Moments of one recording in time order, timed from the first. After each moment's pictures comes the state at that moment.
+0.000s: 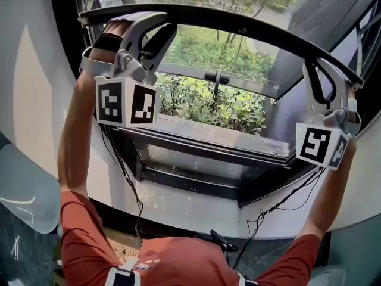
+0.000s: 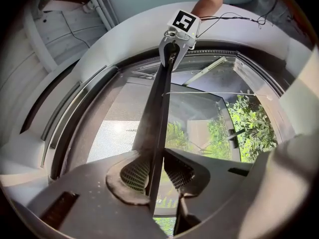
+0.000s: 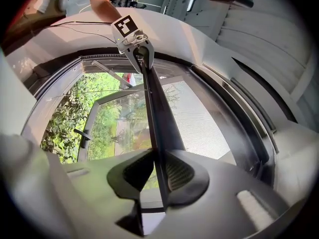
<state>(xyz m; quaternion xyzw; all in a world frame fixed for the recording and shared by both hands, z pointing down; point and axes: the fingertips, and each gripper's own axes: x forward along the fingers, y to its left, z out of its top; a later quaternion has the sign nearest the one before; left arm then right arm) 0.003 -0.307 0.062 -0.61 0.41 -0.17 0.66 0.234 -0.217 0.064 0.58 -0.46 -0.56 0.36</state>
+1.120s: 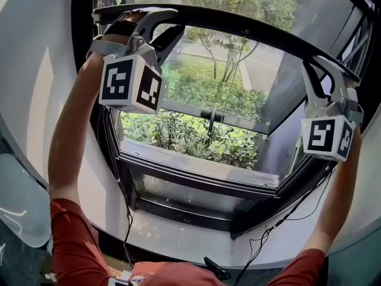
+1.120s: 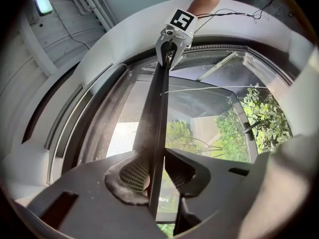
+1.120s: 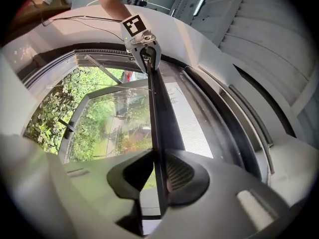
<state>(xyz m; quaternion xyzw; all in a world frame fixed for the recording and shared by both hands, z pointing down) 0.006 -0.311 -0.032 -0.57 0.42 -0.16 0.68 0.236 -0.223 -0.027 0.57 -0.42 -0.61 0.36</state>
